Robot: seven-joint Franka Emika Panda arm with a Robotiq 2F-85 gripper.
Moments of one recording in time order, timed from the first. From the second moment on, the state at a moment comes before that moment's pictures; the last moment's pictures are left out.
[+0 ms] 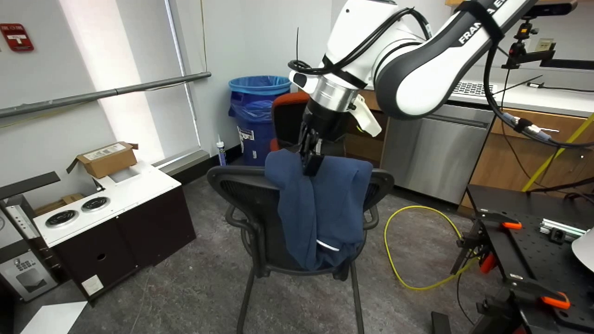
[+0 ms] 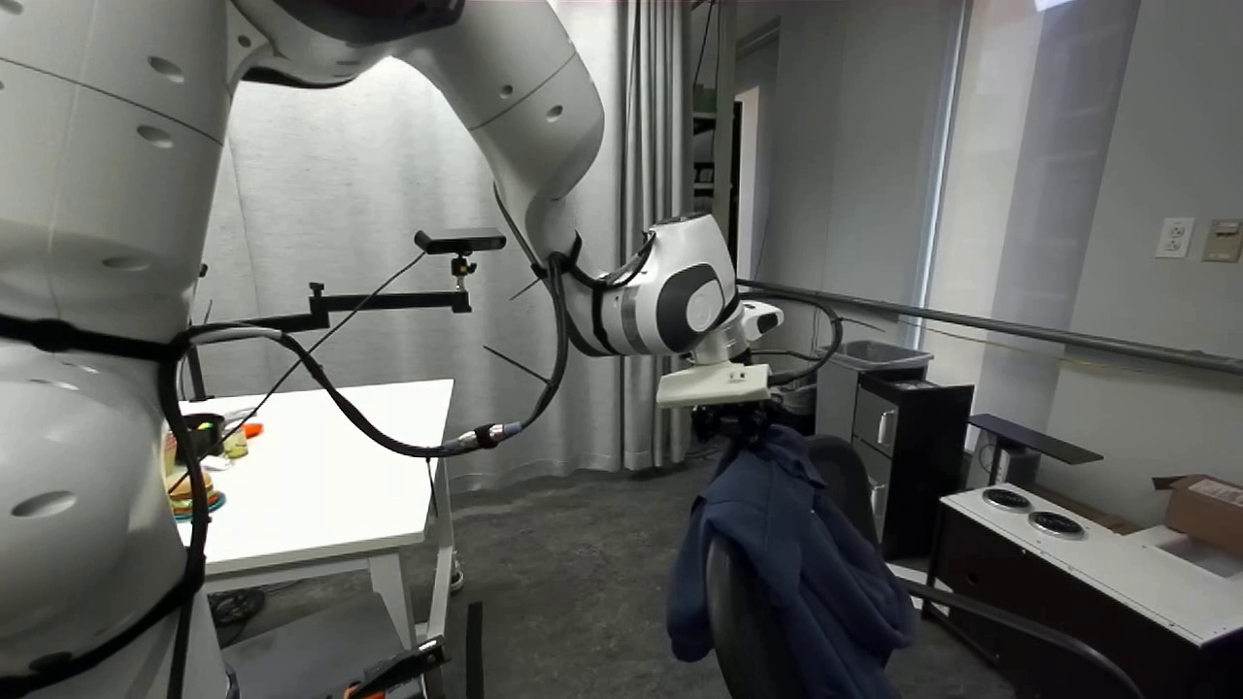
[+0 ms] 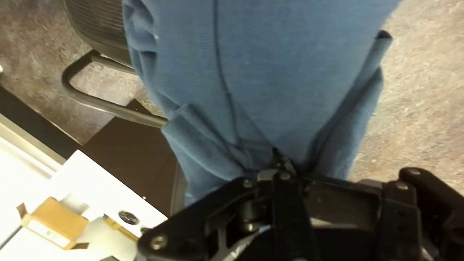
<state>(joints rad) 0.02 0.31 0.02 -2.15 -0.24 2.85 -0.26</state>
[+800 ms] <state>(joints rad) 0.00 0.22 0.19 -2.32 -0.08 2.78 -0.45</state>
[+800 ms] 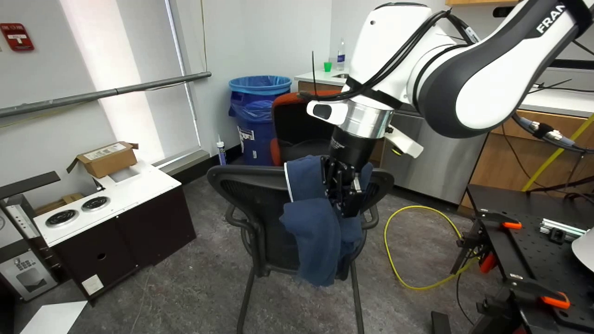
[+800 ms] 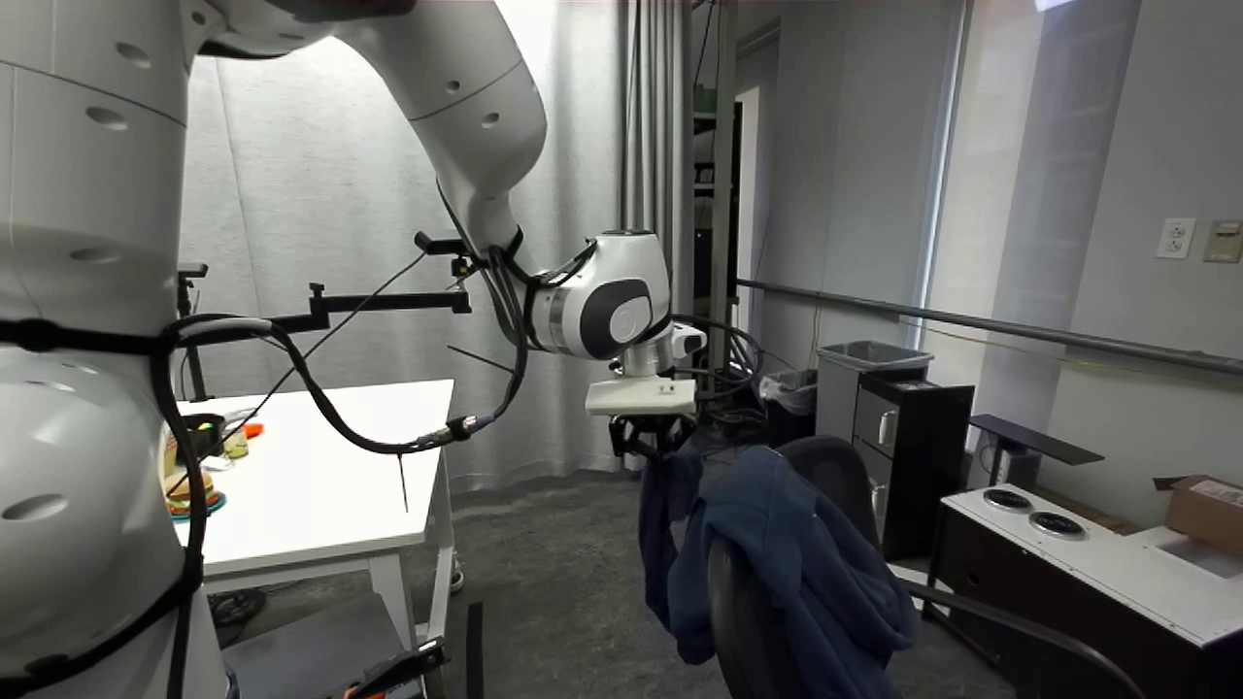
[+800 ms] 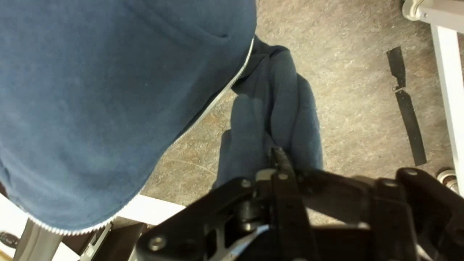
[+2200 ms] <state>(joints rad) -0.01 0.15 0.11 -2.25 0.04 2.57 -0.46</state>
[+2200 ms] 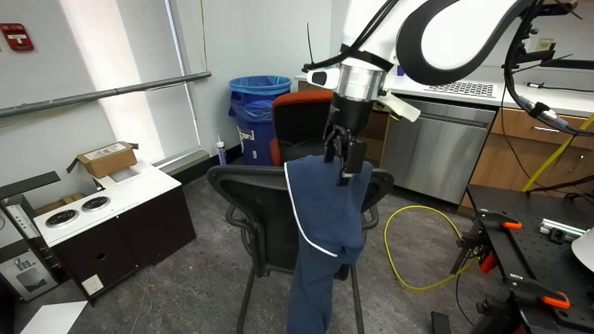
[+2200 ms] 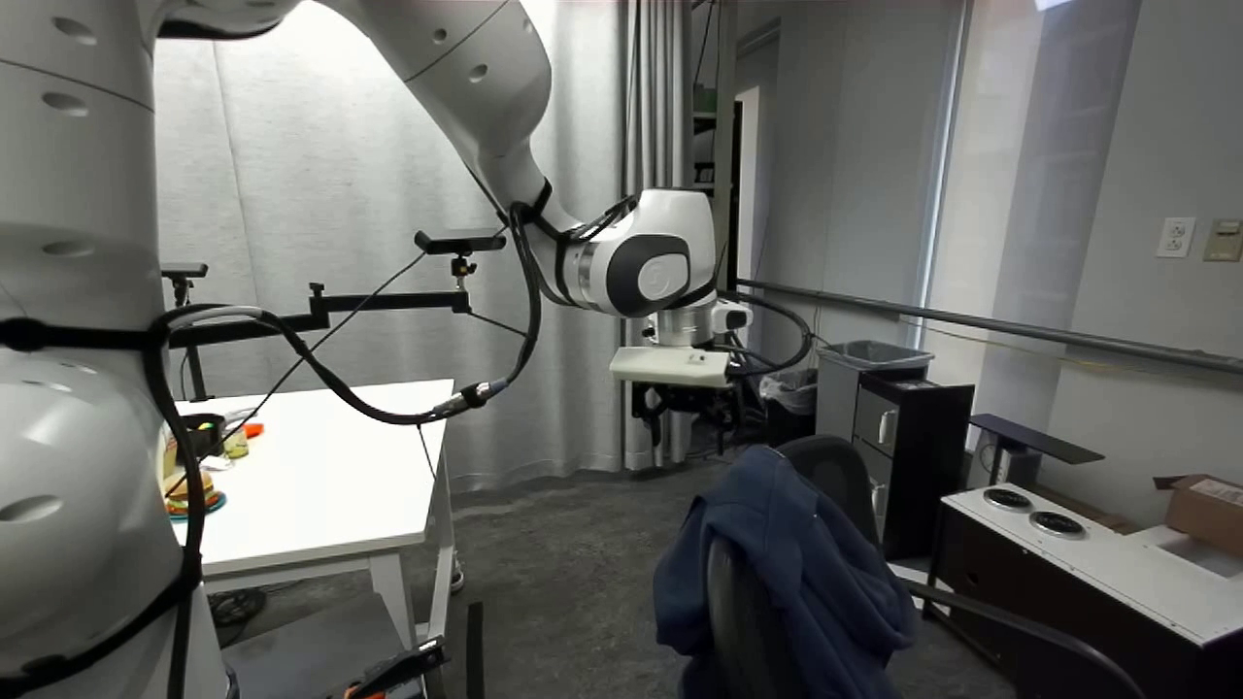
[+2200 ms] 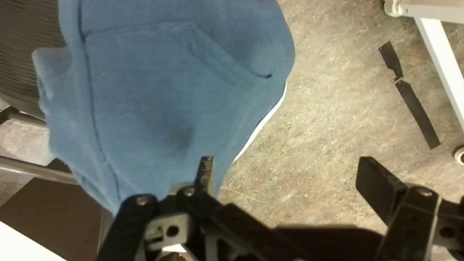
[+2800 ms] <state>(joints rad) -0.07 0.16 -0.03 -2.15 0.01 2.56 -0.35</state>
